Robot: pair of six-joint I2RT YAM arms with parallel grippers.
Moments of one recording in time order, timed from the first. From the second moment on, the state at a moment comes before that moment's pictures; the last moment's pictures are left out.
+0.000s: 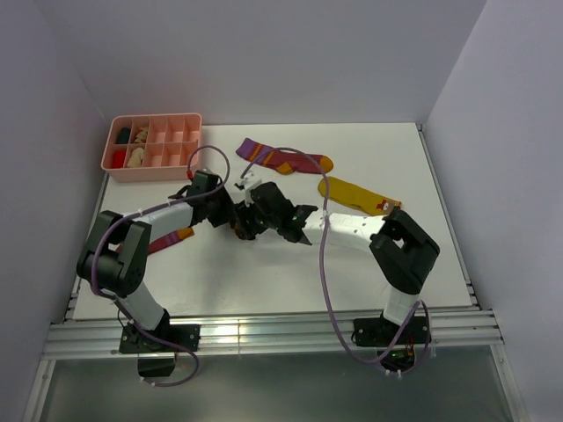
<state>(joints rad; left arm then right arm) -0.37 1.67 0.90 -0.12 0.05 -0.87 0.89 1.76 1.13 0.03 0.03 0.21</state>
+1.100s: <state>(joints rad) -0.41 1.53 0.79 -0.11 0.02 -0.91 0.93 1.91 0.98 0.34 0.05 0.32</state>
